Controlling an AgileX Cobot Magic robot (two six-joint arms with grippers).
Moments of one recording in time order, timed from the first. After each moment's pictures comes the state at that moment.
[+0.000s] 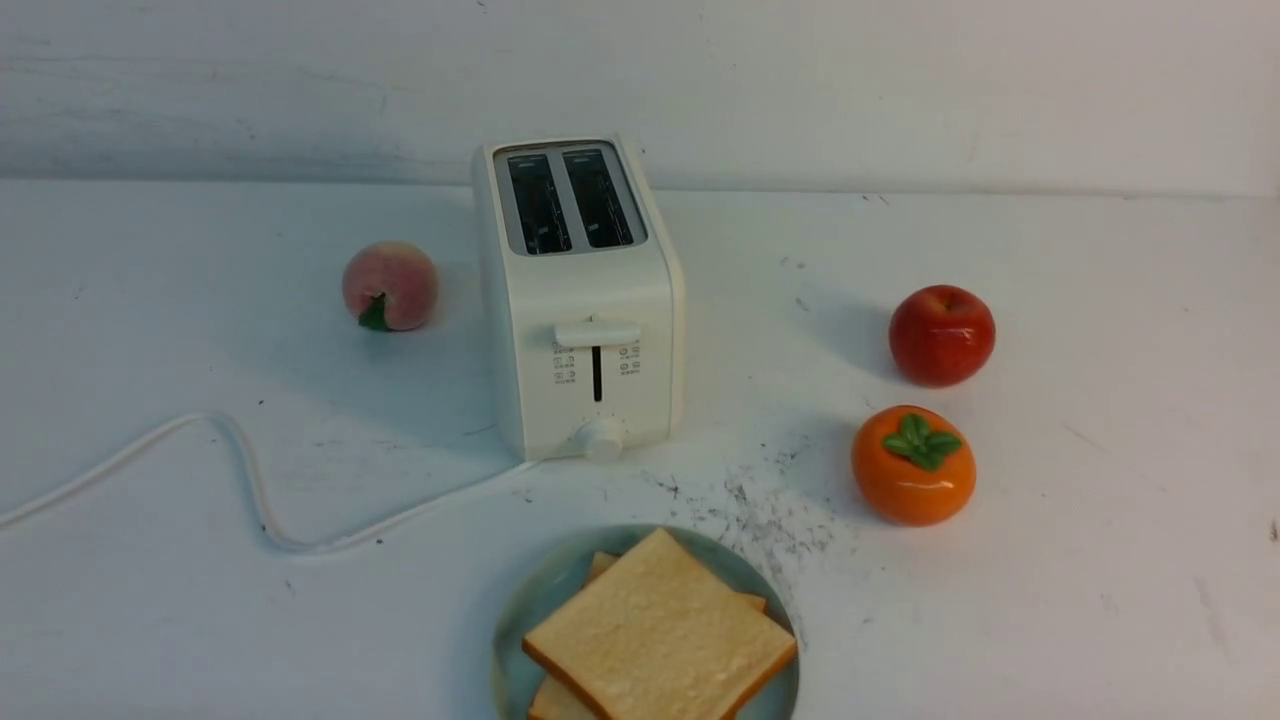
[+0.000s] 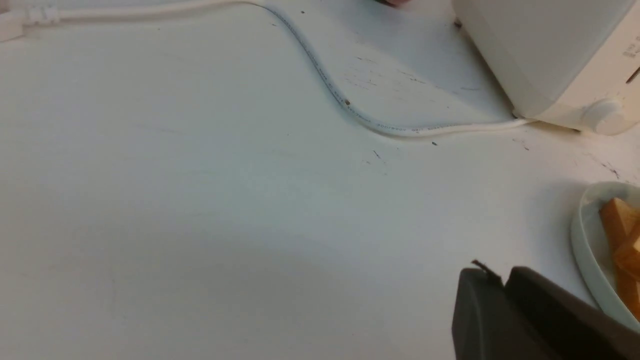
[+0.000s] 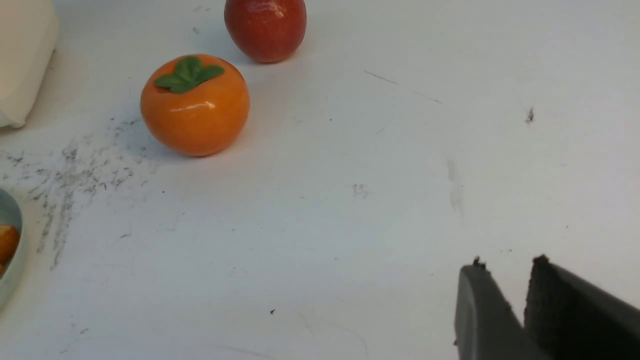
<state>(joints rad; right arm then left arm) 0.02 -0.01 0.01 -0.08 0.40 0.20 -0.13 -0.01 0.03 0.03 0.40 -0.49</state>
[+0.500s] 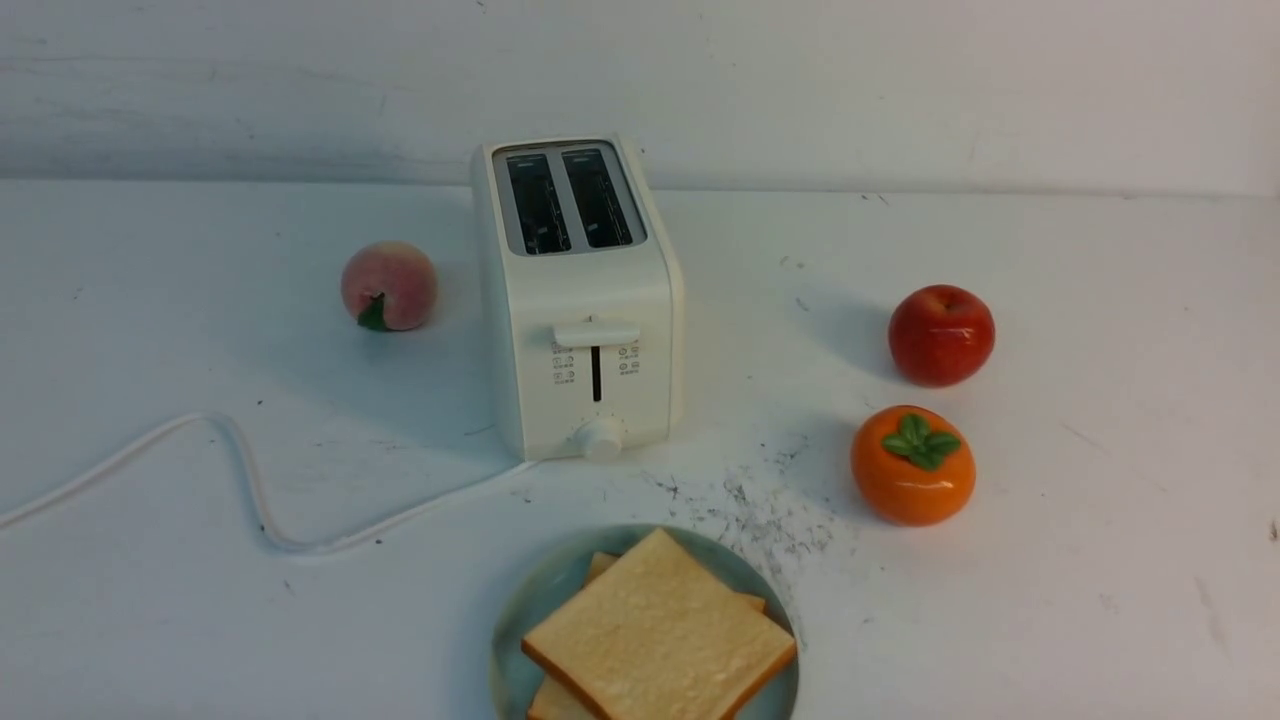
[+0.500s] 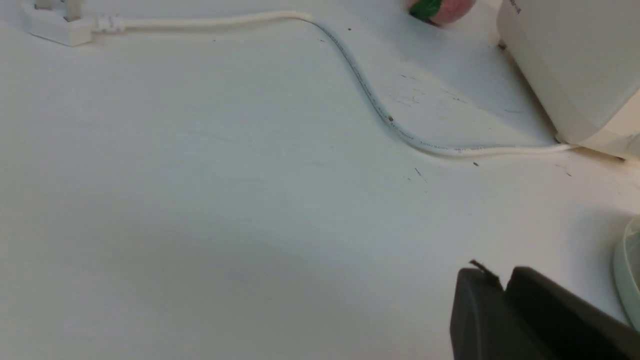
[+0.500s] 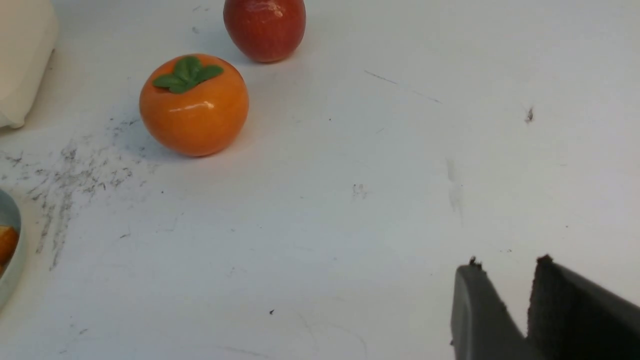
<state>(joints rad) 0.02 -0.01 0.01 -0.08 0.40 0.20 -0.04 -0.01 0.03 0.03 0.40 -0.49</state>
